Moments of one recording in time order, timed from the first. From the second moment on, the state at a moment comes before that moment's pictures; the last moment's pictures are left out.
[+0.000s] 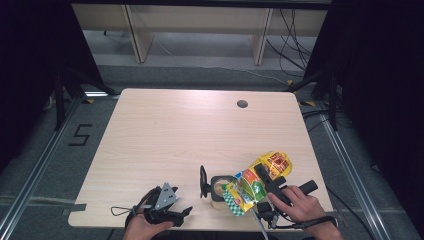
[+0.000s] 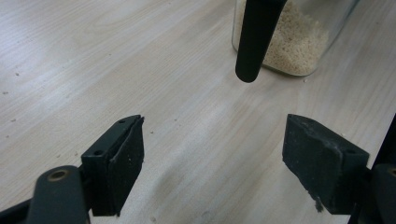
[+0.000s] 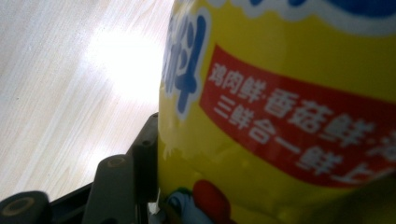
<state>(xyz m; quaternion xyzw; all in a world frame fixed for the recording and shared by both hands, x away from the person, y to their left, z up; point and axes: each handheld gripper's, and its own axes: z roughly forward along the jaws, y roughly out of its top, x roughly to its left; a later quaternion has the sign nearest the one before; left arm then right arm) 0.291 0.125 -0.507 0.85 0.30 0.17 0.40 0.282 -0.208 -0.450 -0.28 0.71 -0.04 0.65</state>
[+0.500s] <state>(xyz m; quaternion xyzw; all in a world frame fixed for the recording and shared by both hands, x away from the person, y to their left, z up) 0.292 0.126 -0.507 0.85 0.29 0.17 0.40 0.282 -0.208 -0.450 -0.28 0.71 -0.04 0.65</state>
